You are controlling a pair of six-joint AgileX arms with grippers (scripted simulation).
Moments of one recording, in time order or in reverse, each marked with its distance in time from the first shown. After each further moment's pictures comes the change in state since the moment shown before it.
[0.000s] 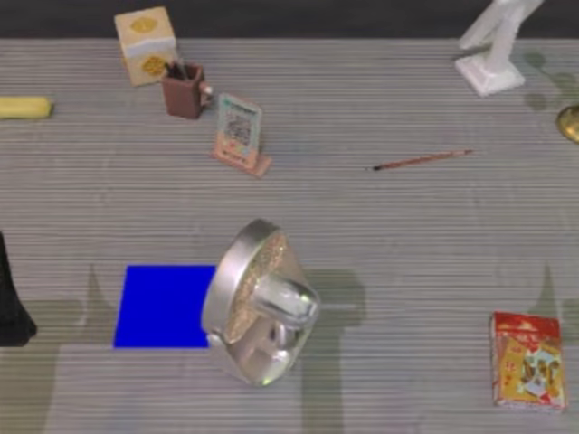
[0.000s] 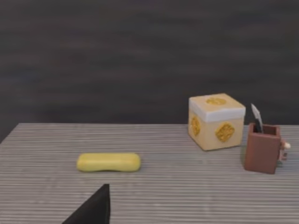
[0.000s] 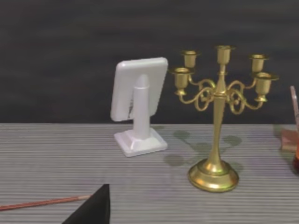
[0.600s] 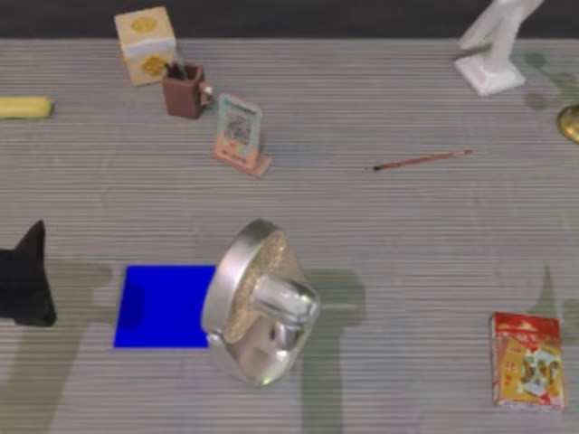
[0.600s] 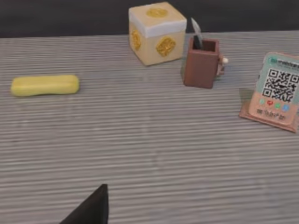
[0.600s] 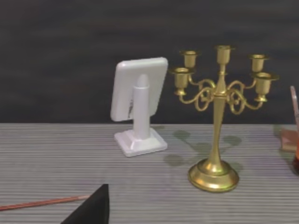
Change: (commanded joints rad) left arm -0.147 0.377 0.360 -0.314 0.001 -0.034; right arm 0.000 0.000 0.000 0.000 0.000 0.000
